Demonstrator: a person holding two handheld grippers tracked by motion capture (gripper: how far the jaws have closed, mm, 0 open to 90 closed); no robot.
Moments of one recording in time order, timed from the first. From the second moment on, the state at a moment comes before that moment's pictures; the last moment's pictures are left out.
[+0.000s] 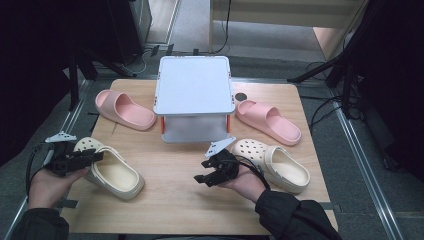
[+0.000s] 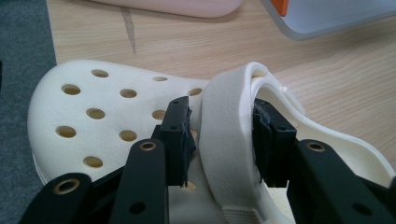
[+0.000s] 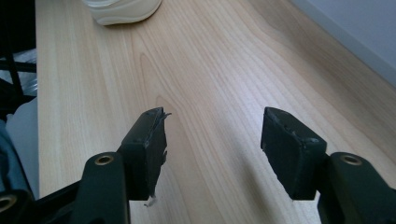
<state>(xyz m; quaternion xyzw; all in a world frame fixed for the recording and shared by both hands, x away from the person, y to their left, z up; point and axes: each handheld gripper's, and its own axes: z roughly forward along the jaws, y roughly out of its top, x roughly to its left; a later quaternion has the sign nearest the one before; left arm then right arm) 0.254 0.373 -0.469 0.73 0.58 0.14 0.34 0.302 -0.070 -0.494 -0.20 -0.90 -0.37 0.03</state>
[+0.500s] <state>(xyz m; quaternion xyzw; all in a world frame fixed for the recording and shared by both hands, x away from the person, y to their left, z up) 0.252 0.386 -0.452 0.72 0.59 0.13 0.34 0.304 -0.073 -0.491 -0.21 -0.90 -0.38 0.02</state>
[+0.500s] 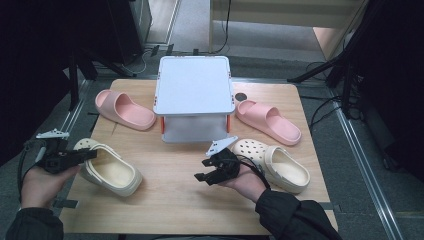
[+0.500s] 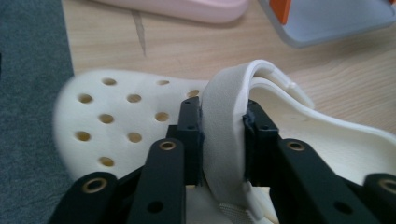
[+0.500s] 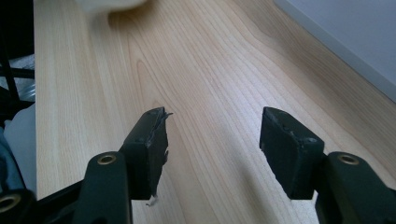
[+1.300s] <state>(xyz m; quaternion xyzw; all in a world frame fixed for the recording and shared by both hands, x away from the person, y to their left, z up) 0.262 0.323 -0.414 0.75 0.53 0.08 0.38 0.306 -0.091 -0.486 -0.24 -0.88 -0.40 0.01</state>
